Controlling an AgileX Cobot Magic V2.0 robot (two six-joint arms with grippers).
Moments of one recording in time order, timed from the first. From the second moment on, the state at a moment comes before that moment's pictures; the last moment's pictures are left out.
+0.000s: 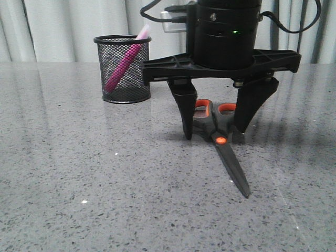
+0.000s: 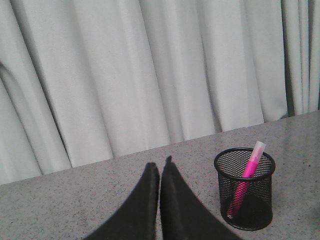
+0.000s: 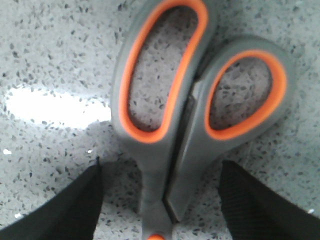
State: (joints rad) left arm -0.07 0.53 -0.57 -1.25 0.26 1.36; right arm 0.68 1.76 -1.39 -0.11 1.08 0.56
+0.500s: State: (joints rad) left arm -0.07 0.53 -0.57 -1.25 0.26 1.36; right arm 0.68 1.76 -1.38 -0.10 1.06 0.56
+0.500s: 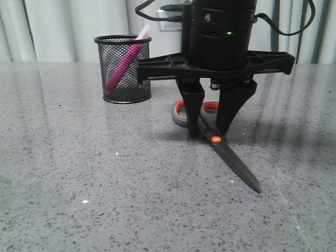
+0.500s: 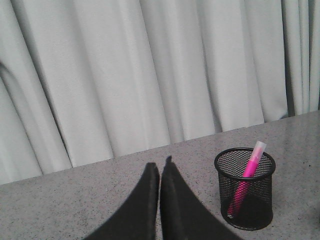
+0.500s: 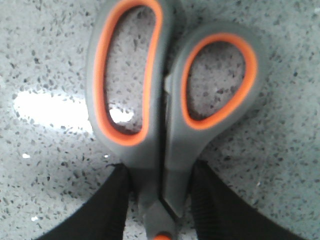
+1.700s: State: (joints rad) left arm -0.07 0.53 -0.57 -1.25 0.26 1.36; right arm 0.68 1.52 -1.36 -0.15 0.41 0.51
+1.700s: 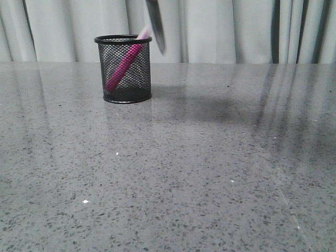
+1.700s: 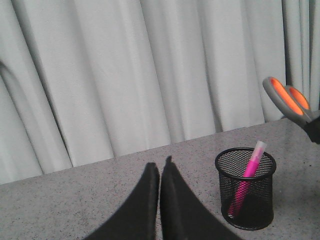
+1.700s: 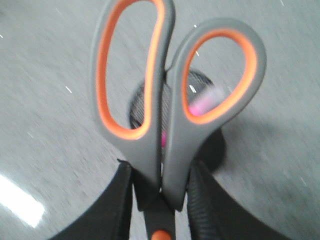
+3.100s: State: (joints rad) left arm -0.07 0.53 -0.57 -1.25 0.26 1.36; right arm 0.54 1.78 -1.36 -0.39 -0.33 0.51
